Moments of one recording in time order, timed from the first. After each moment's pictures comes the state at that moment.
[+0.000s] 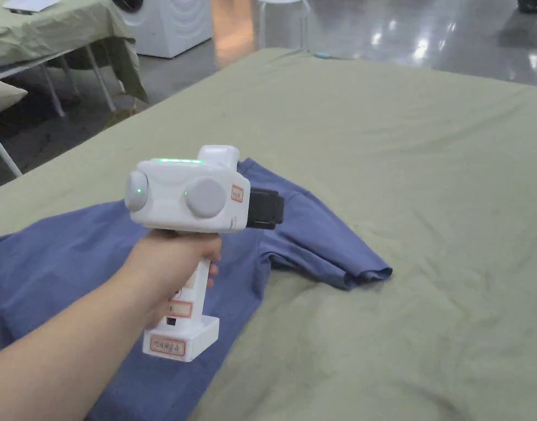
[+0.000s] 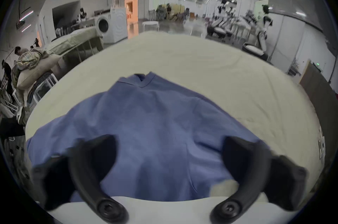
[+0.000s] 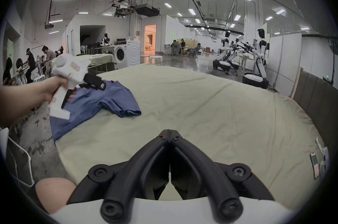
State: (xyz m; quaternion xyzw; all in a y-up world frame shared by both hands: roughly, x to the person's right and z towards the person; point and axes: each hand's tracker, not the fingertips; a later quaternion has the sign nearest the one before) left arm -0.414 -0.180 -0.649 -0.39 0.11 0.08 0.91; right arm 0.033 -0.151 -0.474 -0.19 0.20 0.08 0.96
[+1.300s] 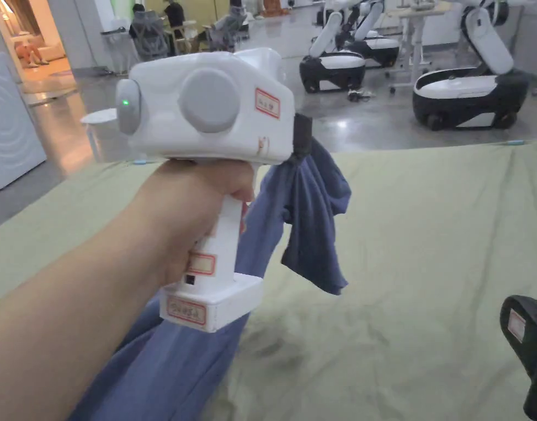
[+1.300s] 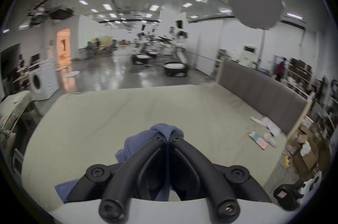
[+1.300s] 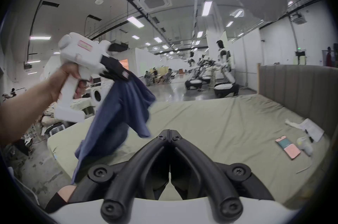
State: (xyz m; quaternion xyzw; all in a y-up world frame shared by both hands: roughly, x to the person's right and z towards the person) left arm -0.021 0.069 -0.595 -0.23 -0.23 0.00 0.95; right arm 0.214 -0.050 -0.344 -0.06 0.06 -0.05 0.99
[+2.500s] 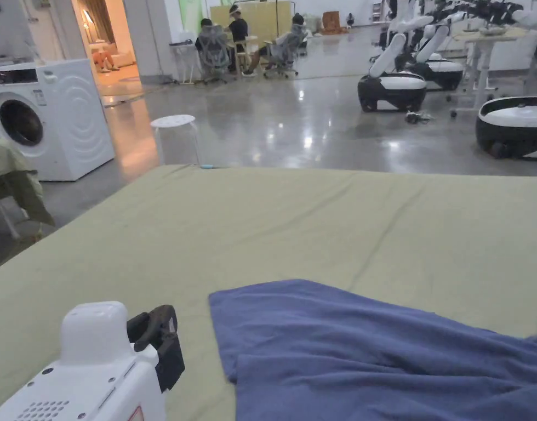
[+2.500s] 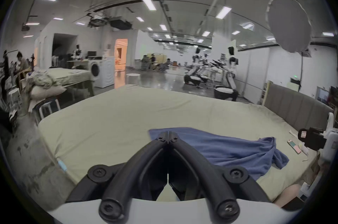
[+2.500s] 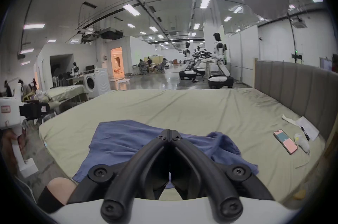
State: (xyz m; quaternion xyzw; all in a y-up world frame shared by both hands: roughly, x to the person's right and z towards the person) left arm -0.242 -0.082 -0.359 -0.12 0.07 0.07 0.99; right arm 0.157 -0.090 -0.377 -0.12 0.07 0.00 0.99
